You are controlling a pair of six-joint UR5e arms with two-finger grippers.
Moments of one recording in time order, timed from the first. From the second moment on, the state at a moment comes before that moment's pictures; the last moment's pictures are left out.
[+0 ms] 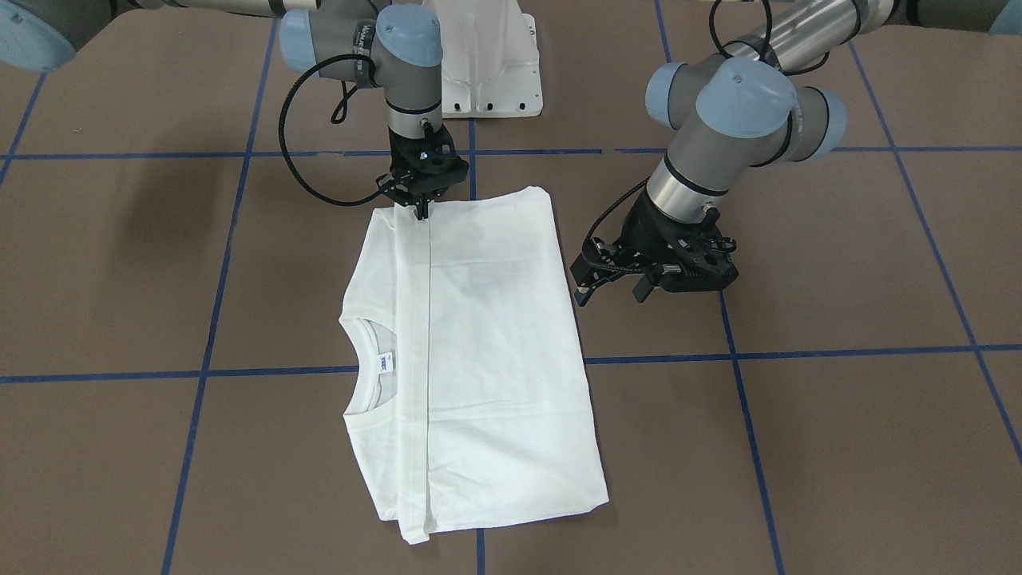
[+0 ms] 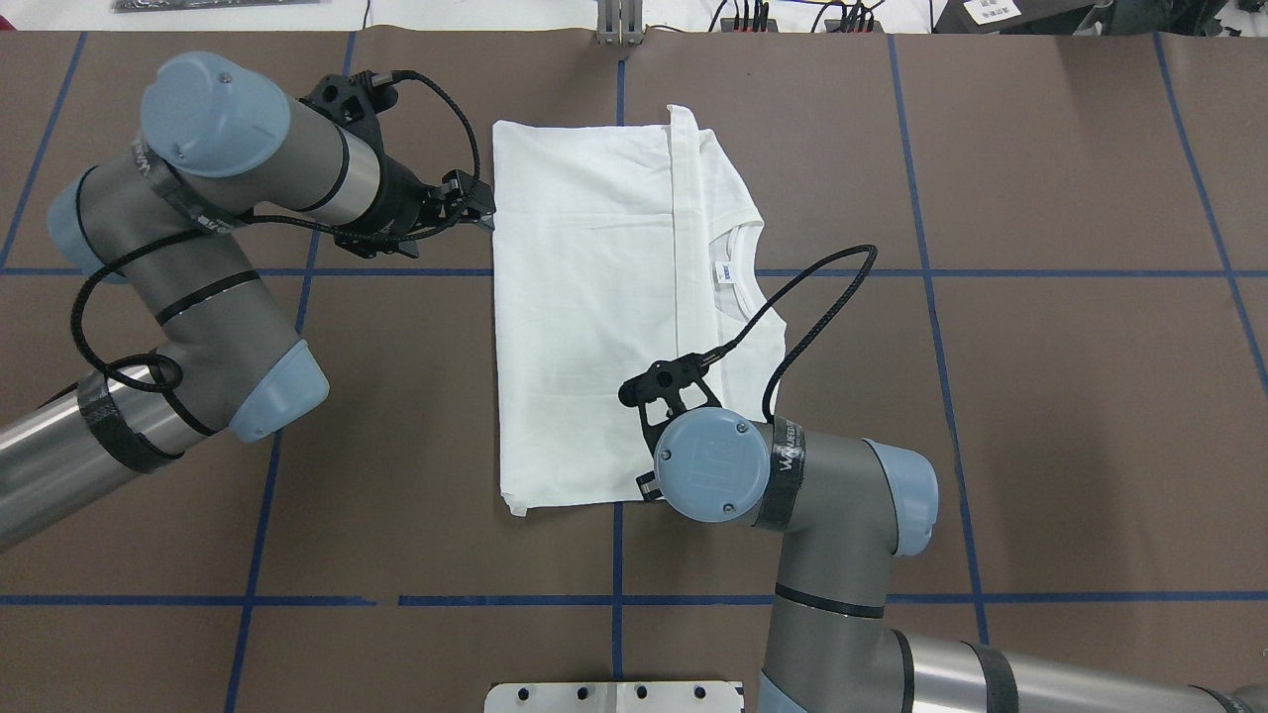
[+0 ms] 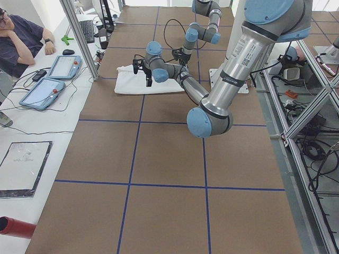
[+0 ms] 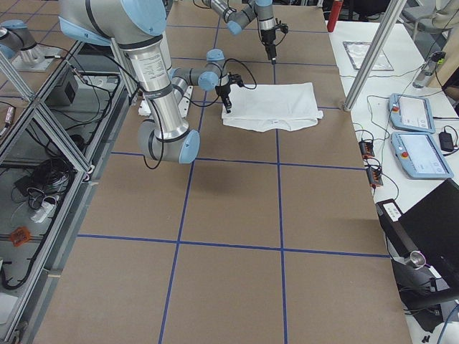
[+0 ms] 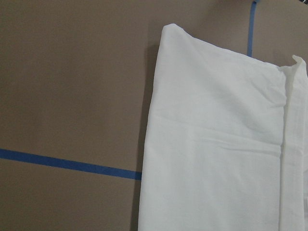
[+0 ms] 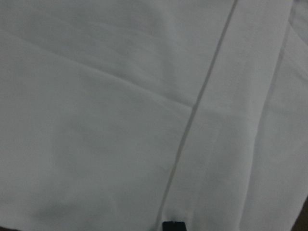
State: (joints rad) left arm -0.77 -2.13 -1.63 -2.01 -1.98 -1.38; right arm 0.29 -0.98 1.75 -1.60 1.57 0.97
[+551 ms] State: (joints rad) left arm -0.77 -2.13 -1.59 -2.08 -1.98 -1.38; right arm 0.29 -0.99 1.77 -1.61 1.56 0.97
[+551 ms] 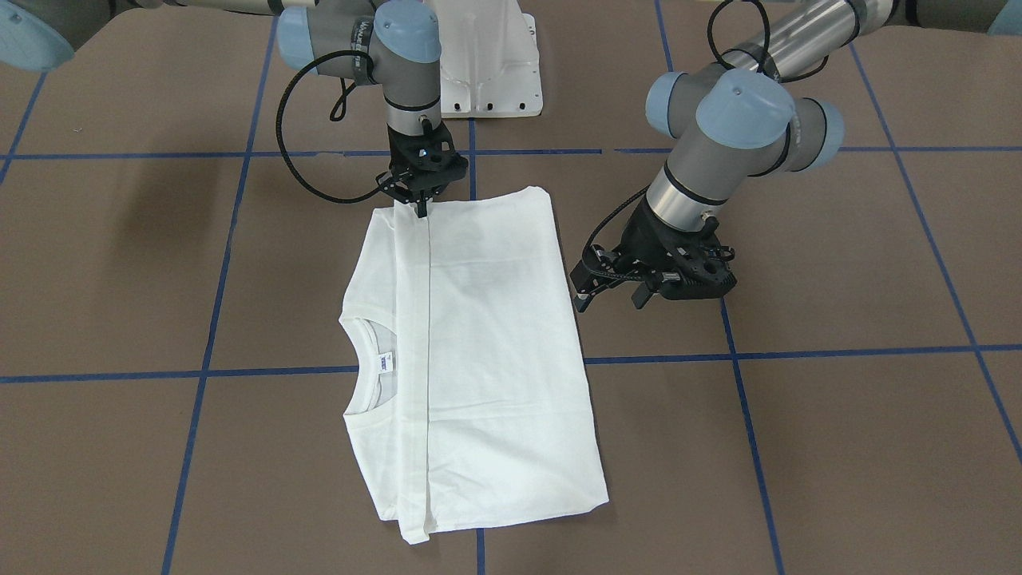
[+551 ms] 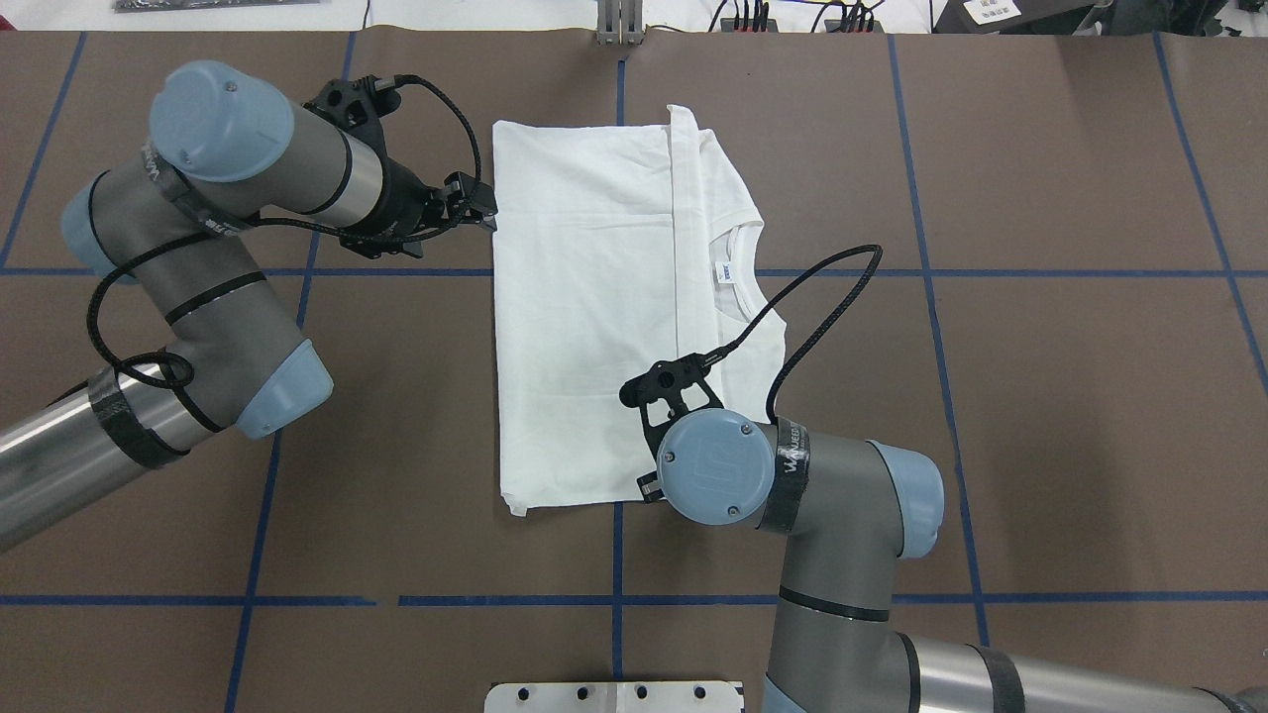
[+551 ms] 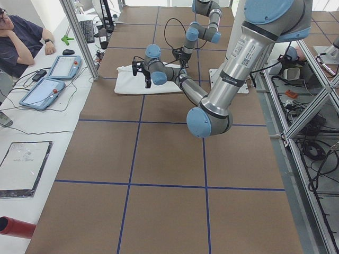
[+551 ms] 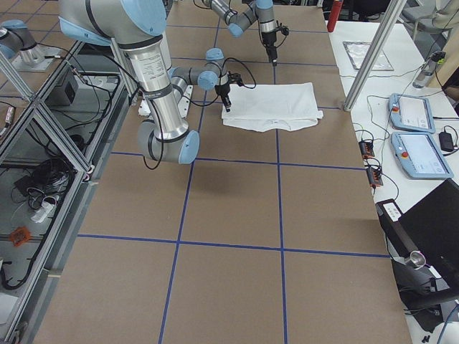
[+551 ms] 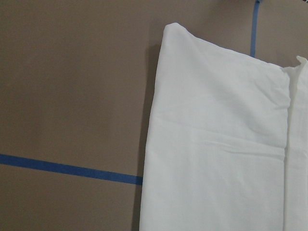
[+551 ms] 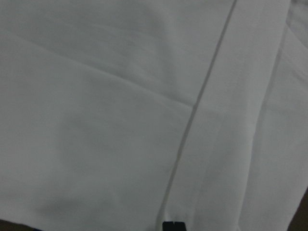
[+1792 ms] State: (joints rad) left arm -0.77 -2.14 -1.58 -2.09 -1.98 -1.39; right arm 0.33 -1.18 1.90 -1.62 1.58 0.96
